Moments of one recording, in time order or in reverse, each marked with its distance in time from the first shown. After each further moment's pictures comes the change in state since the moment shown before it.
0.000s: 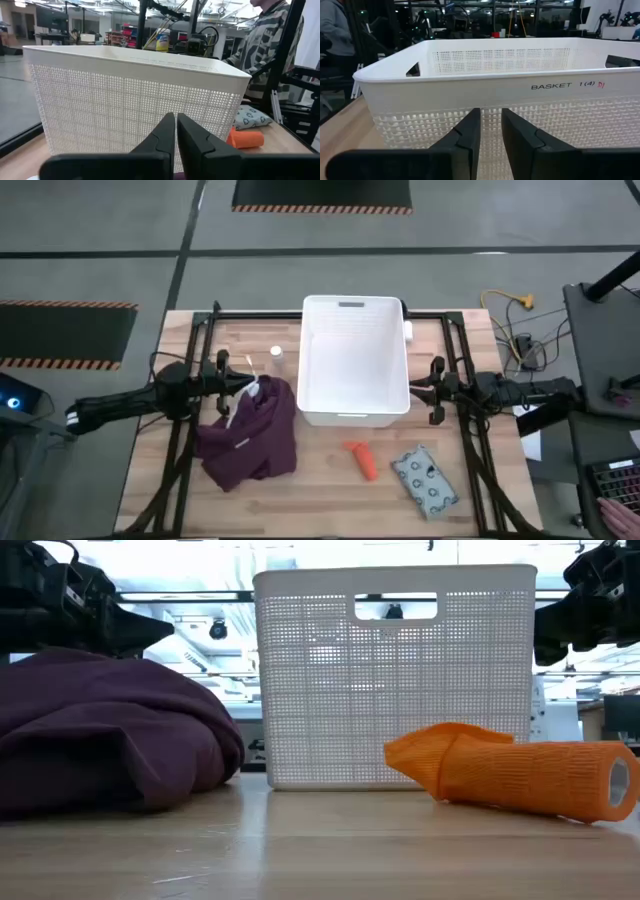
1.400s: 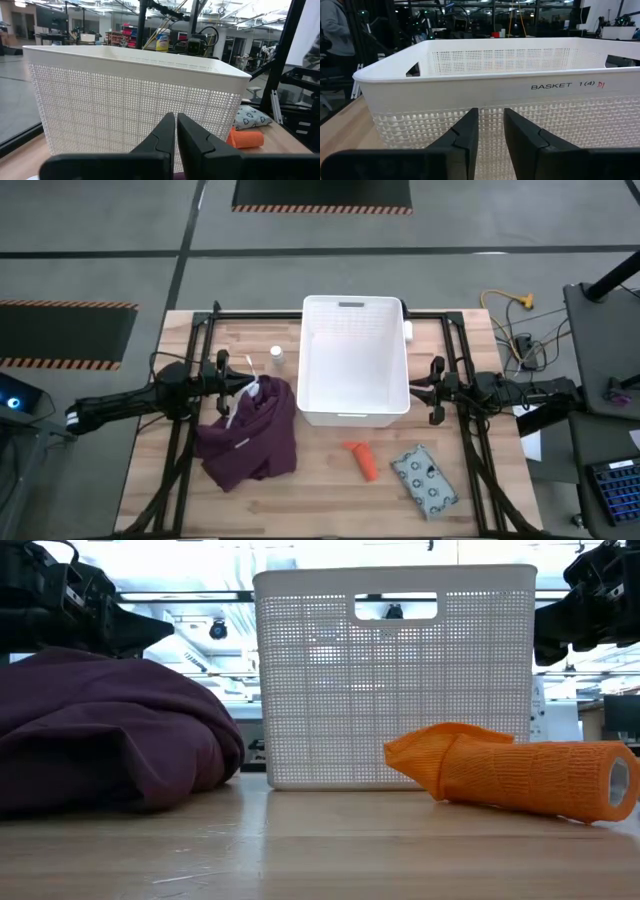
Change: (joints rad) left arm 0.000 0.000 0.000 0.000 0.000 0.000; right arm 0.000 0.000 0.000 0.000 0.000 -0.001
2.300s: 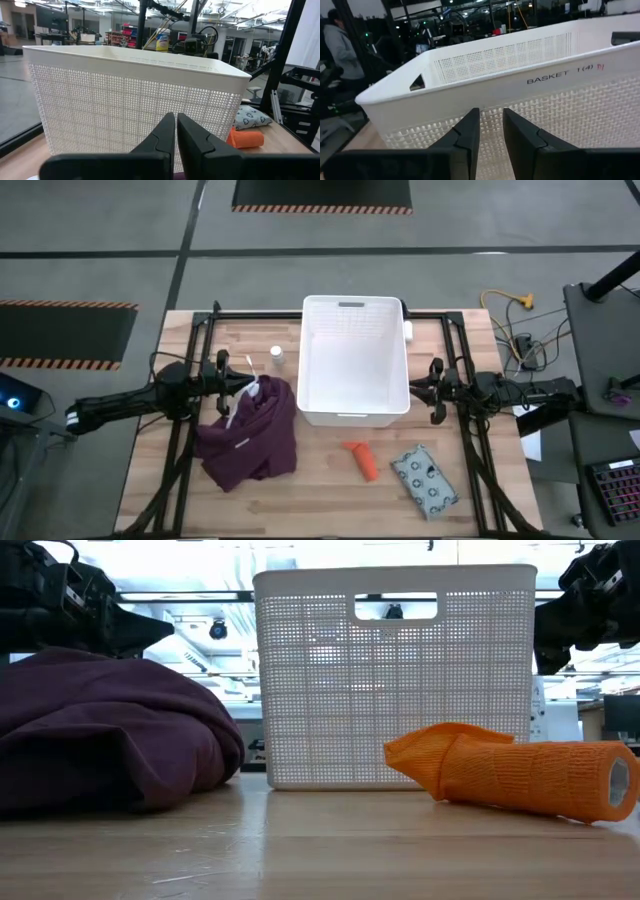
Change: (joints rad) left arm 0.000 0.000 0.000 0.000 0.000 0.000; right arm -0.001 0.000 0.000 0.004 -0.001 0.186
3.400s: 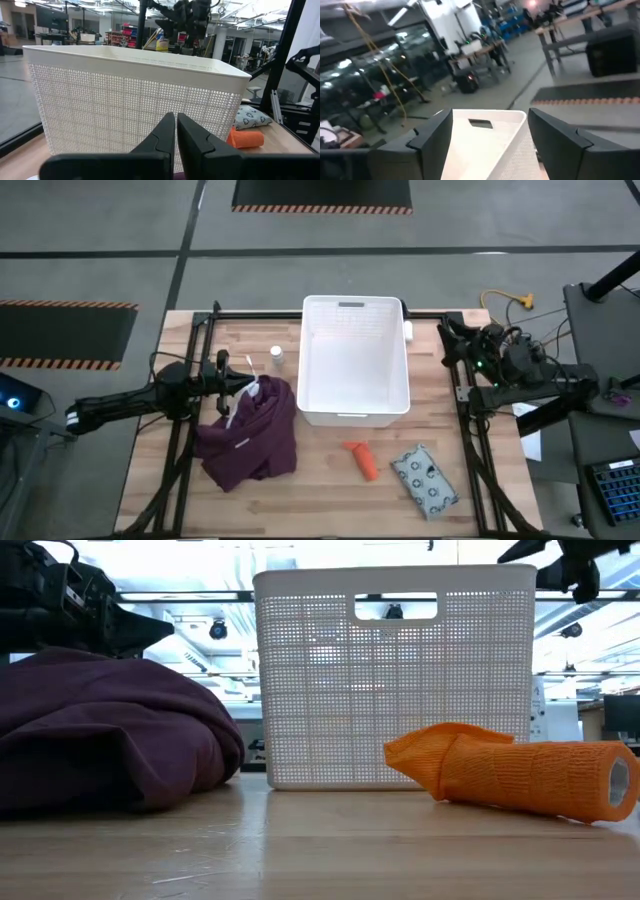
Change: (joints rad) left arm 0.000 0.000 0.000 0.000 0.000 0.000; right arm -0.003 0.334 0.562 -0.237 0.762 0.232
